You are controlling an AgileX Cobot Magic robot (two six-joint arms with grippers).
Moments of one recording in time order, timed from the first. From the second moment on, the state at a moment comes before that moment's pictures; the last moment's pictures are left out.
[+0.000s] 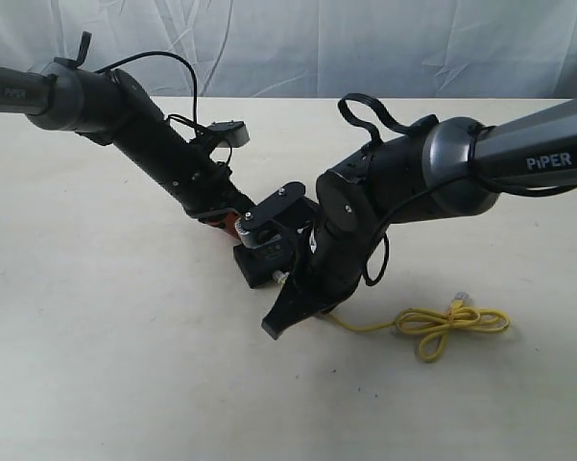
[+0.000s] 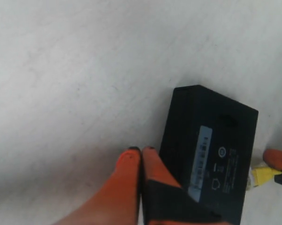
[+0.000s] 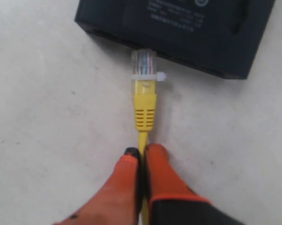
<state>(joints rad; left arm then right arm) -0.32 2.30 -1.56 -0.83 0.98 0.92 0.75 1.96 -1.10 0.00 0.54 -0.13</state>
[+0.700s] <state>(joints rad) -0.32 2.30 -1.56 -0.83 0.99 0.92 0.75 1.96 -1.10 -0.03 0.54 -0.11</state>
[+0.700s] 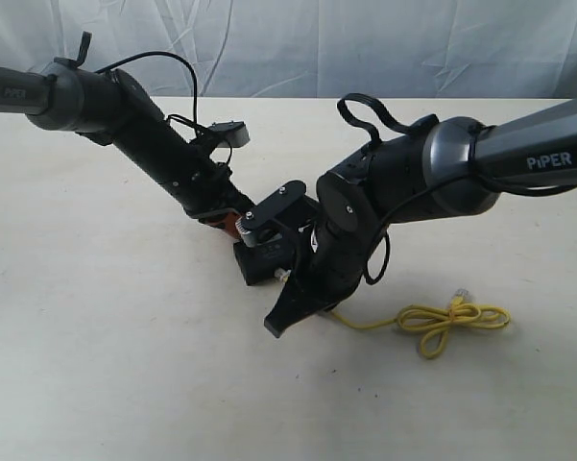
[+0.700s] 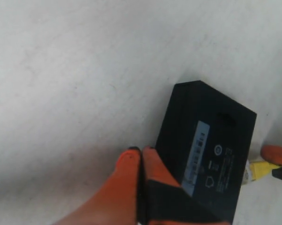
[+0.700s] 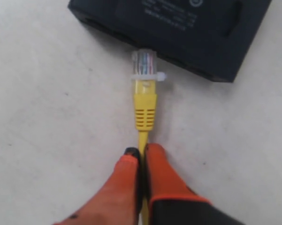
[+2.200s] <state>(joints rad) -0.29 2.29 -1.56 -0.80 1.06 0.92 0.75 1.98 -1.10 -0.12 0.44 0.03</state>
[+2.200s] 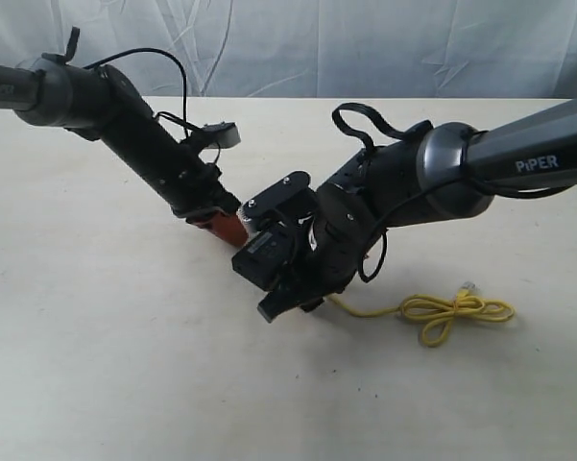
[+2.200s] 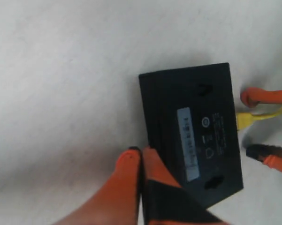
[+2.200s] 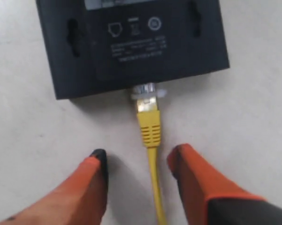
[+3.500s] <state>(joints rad) -0.18 0.71 -0.56 -0.24 0.42 0.41 0.31 0.84 -0.60 0.11 0.59 0.06</state>
